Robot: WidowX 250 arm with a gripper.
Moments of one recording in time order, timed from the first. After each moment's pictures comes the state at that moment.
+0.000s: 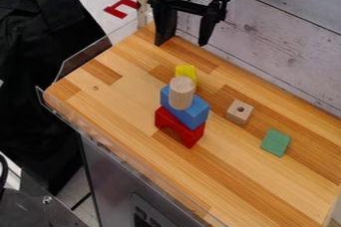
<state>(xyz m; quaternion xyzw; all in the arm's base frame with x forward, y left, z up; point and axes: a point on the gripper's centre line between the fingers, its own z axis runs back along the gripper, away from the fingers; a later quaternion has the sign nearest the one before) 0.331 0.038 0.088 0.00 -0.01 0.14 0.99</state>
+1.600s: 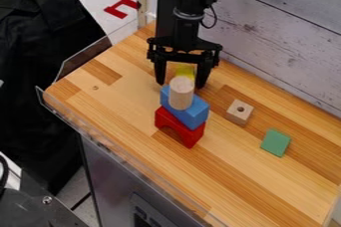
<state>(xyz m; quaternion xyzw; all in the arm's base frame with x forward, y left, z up) 0.328 0.036 0.004 0.00 0.05 0.29 0.96</state>
